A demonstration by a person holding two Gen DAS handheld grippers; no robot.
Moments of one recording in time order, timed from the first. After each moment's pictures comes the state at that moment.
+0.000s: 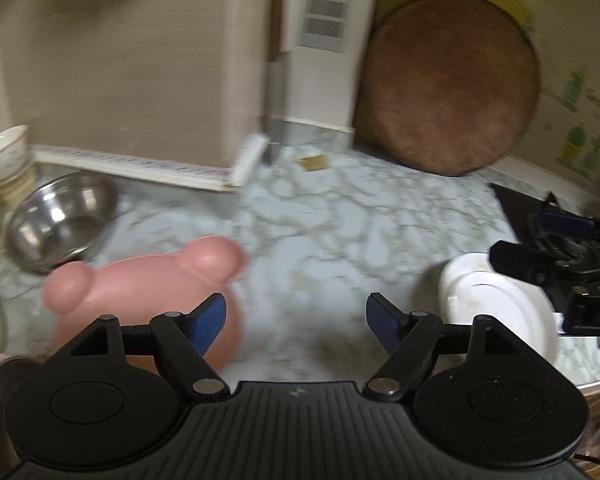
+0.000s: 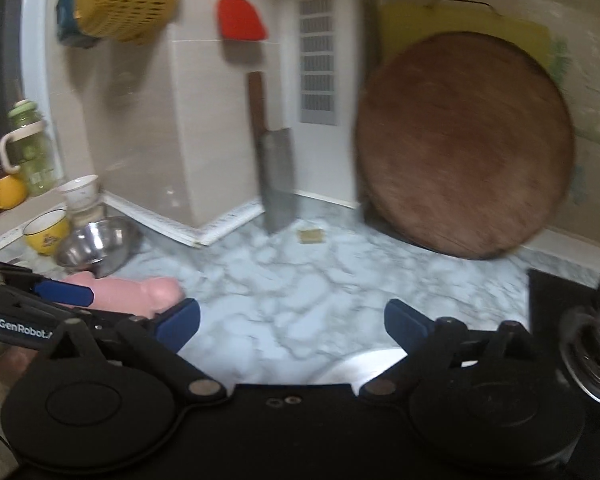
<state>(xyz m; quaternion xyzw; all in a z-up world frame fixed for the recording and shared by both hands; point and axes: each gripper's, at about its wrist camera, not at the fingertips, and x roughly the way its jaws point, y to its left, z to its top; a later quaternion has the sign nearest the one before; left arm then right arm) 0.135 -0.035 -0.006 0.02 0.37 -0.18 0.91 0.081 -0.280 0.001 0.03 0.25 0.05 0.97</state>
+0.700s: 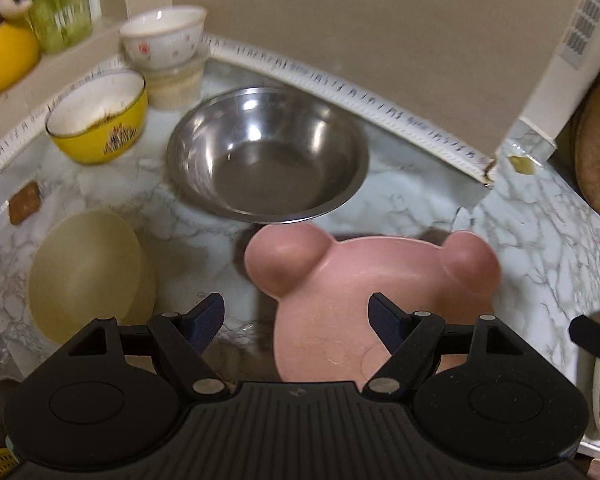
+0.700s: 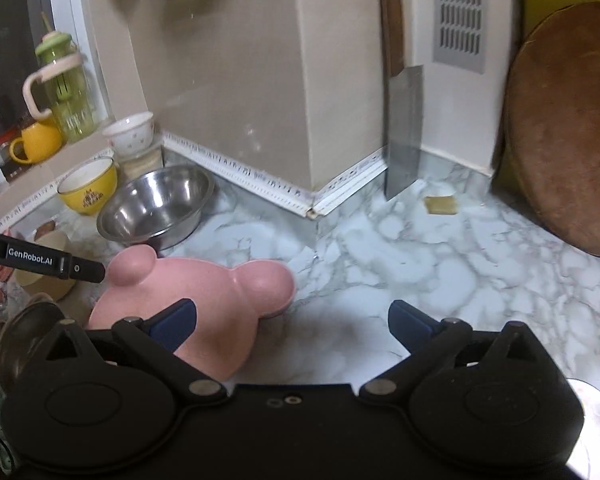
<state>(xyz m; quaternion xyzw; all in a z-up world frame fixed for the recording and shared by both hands) 0.242 0.130 -0.046 -0.05 0.50 -0.02 0.87 0.192 -0.162 -0.027 0.02 0.36 0.12 0.93</state>
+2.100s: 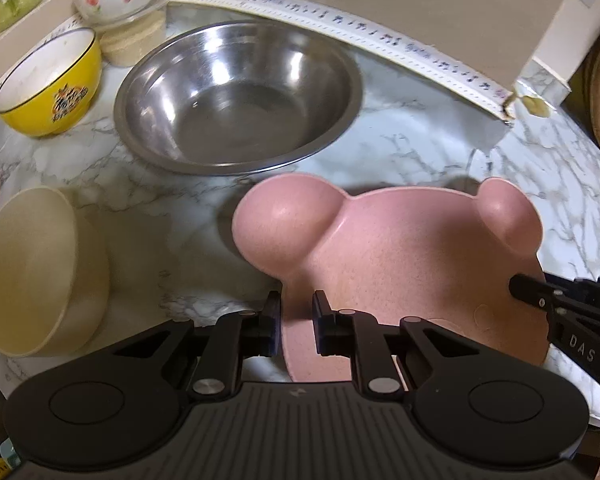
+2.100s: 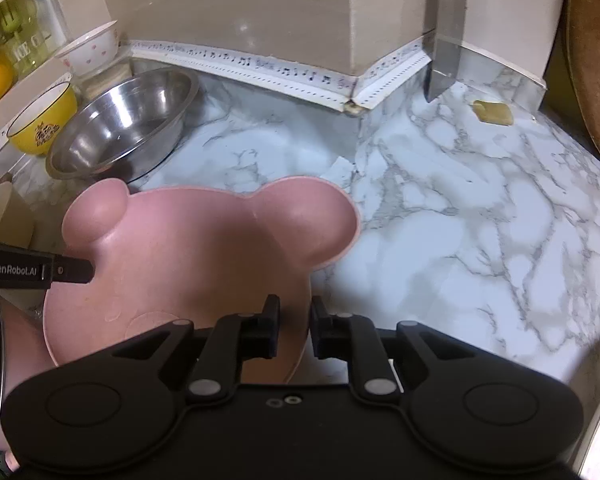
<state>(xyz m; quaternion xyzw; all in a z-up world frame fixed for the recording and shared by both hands) 0.262 0.108 -0.086 -0.01 0.55 -0.04 0.84 0.244 -0.116 -0.093 0.03 0.47 0.09 0.88</state>
